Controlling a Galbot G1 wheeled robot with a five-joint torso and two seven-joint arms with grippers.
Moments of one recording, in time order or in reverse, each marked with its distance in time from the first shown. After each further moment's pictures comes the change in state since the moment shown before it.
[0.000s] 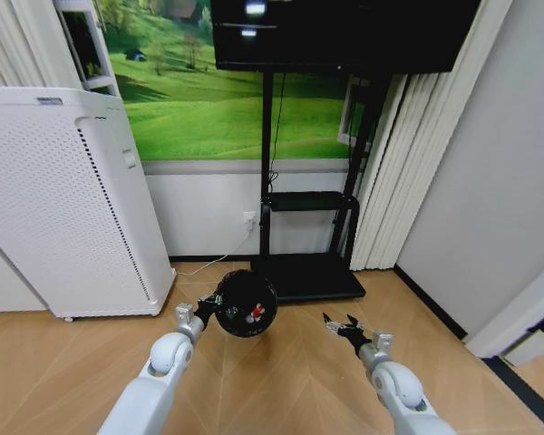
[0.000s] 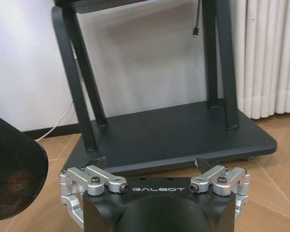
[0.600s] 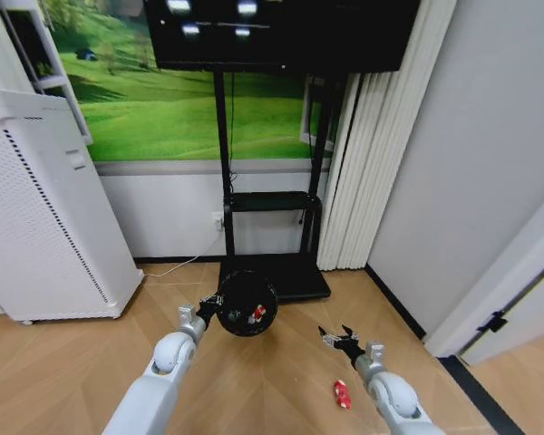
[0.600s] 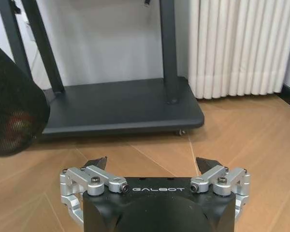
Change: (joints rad) left arm -0.018 -0.034 -0.001 0.040 0.002 -0.002 0.006; right arm -0.017 -0.004 -0.035 -0.153 -0.124 0.085 -0.093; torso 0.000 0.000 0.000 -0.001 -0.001
